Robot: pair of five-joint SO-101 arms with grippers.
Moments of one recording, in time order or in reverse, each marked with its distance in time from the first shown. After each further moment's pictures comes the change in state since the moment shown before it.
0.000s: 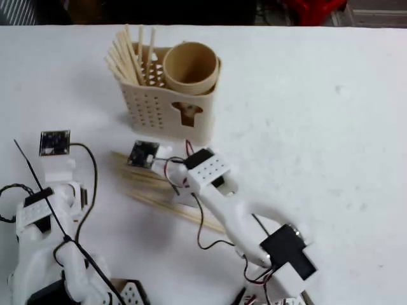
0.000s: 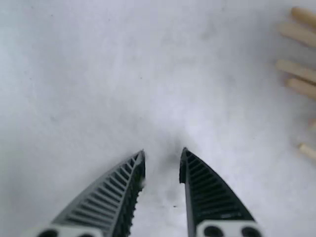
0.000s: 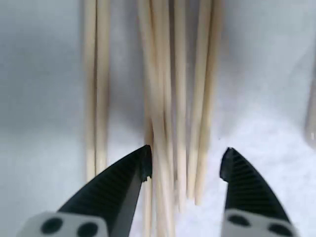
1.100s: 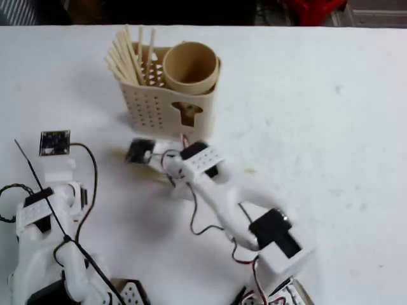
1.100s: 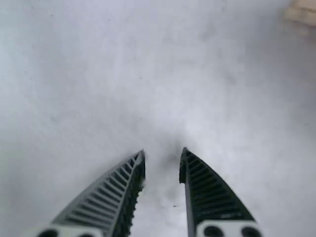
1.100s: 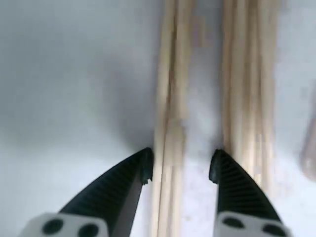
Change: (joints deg) left arm 0.0 0.0 0.0 0.0 0.0; right arm 3.3 9.7 -6.9 -1.3 3.8
